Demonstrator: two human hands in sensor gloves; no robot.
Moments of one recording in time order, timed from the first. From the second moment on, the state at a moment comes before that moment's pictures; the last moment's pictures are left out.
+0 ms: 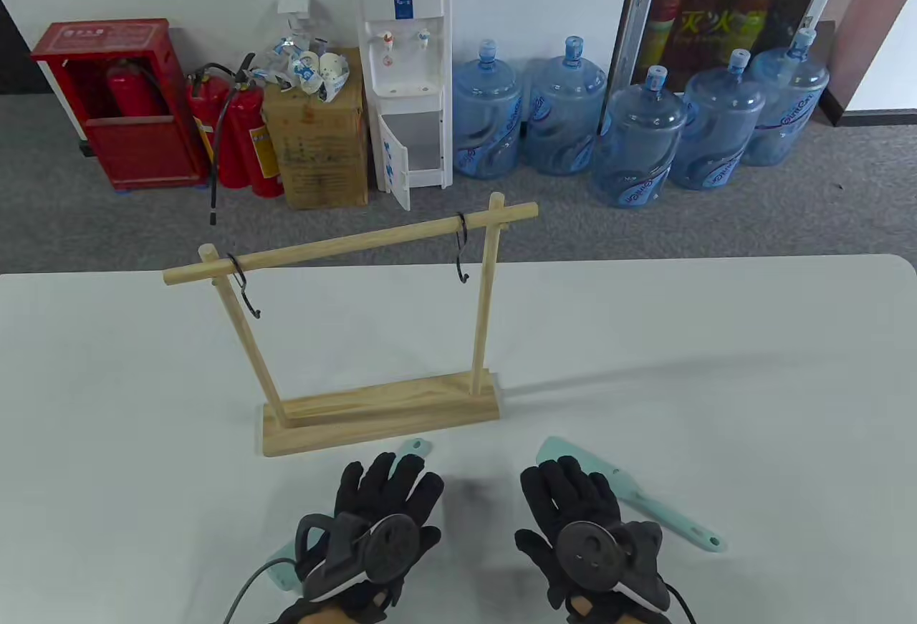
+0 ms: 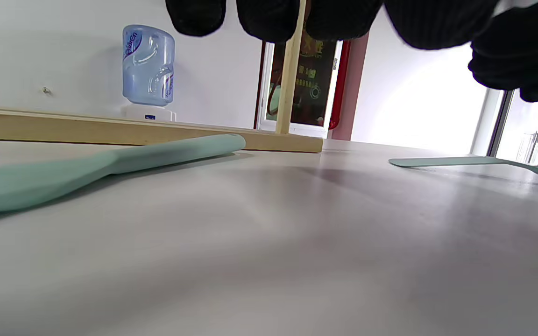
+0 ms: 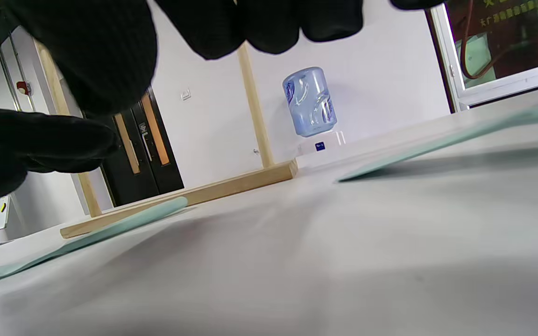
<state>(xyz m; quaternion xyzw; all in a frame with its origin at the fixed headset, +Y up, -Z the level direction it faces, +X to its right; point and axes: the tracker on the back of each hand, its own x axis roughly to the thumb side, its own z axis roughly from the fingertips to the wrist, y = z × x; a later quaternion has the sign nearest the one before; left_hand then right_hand) -0.139 -0.741 -0.252 0.02 -0.19 0.06 0.98 0.131 -0.747 -0.243 0.16 -0.08 0.97 0.18</state>
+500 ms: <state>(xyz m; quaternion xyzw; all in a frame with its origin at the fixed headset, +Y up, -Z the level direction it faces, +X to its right) -0.149 -0.740 -0.252 0.04 -0.17 0.08 0.98 0.164 -0.734 -0.241 0.11 -0.11 0.97 0.20</state>
